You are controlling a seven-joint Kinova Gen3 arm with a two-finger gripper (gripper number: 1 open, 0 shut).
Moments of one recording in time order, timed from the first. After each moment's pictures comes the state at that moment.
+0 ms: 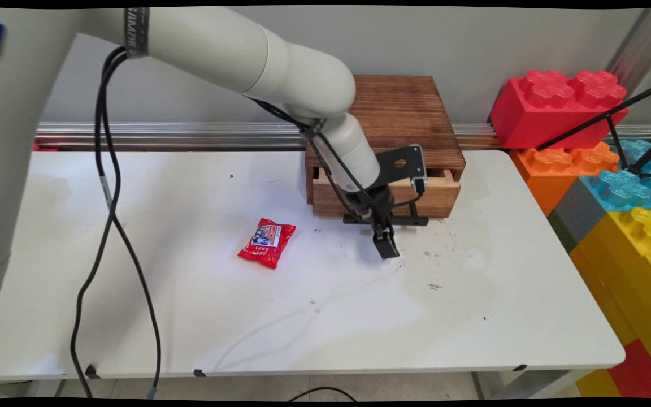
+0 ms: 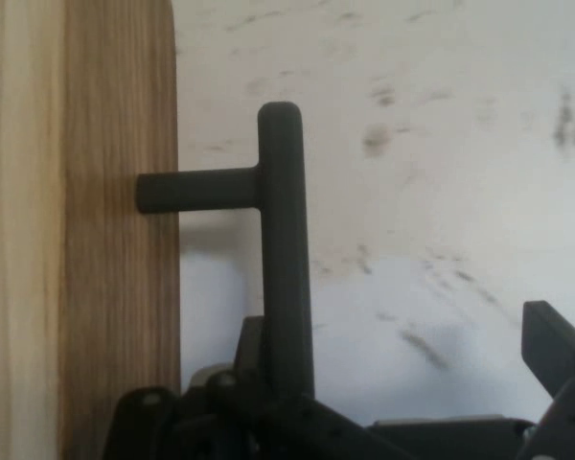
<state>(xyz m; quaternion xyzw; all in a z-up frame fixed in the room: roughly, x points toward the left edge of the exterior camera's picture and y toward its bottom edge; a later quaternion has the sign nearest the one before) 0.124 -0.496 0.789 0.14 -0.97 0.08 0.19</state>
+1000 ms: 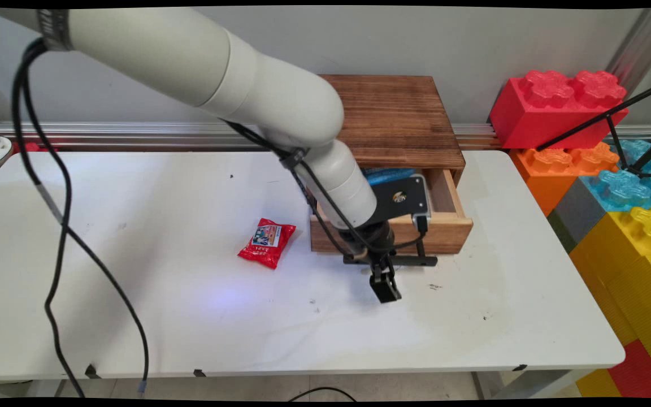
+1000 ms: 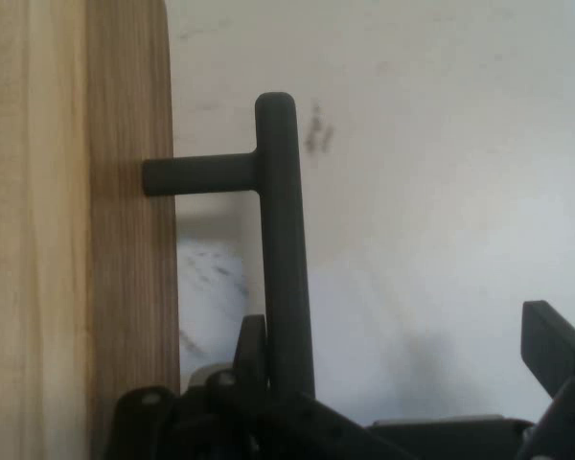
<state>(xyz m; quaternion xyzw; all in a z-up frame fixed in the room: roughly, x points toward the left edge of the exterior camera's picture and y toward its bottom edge) 0.110 -0.411 0.802 0.13 -0.97 0.06 0.21</state>
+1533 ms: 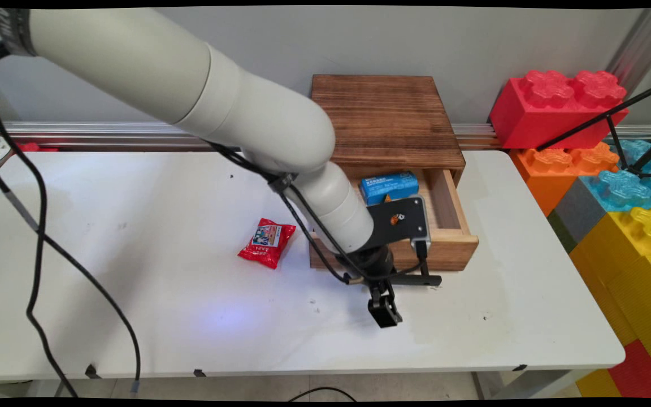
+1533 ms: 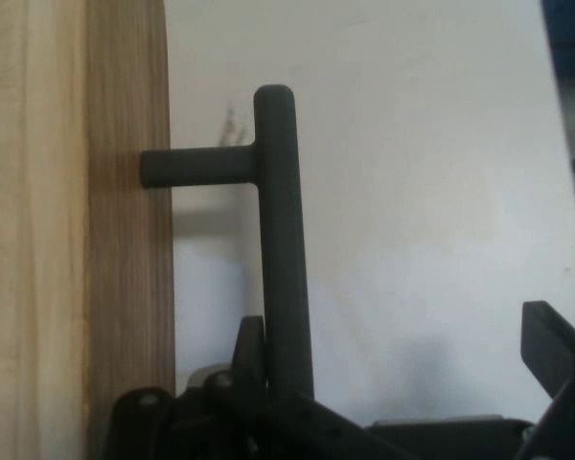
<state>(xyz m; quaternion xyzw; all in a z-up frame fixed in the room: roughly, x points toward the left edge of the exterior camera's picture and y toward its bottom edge) 0.103 -0.371 0.797 0.13 -0.97 0.05 0.22</state>
